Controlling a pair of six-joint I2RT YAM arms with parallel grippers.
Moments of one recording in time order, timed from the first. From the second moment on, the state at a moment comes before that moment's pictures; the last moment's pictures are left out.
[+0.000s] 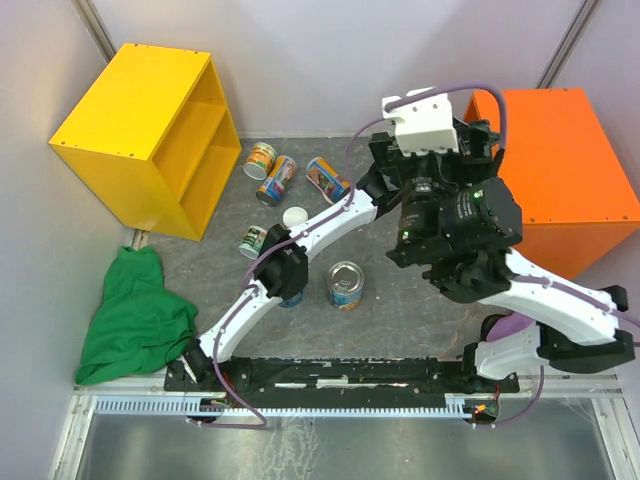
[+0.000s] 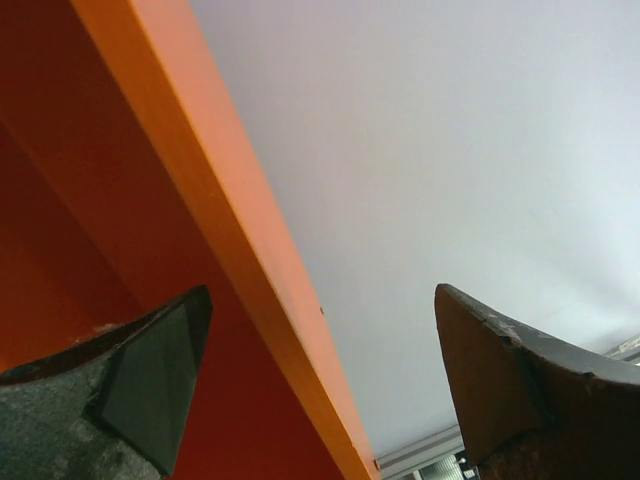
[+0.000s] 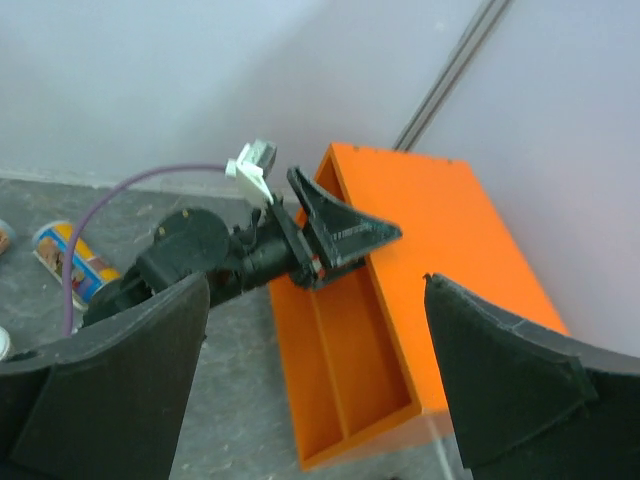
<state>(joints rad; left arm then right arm) -0.91 2.59 2.54 0.42 0.32 -1.45 1.33 1.31 1.75 0.23 1.56 -0.96</state>
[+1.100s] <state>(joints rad) -0.89 2.64 2.52 0.57 0.37 -1.49 1.77 1.89 2.66 -0.22 1.47 -0.98</state>
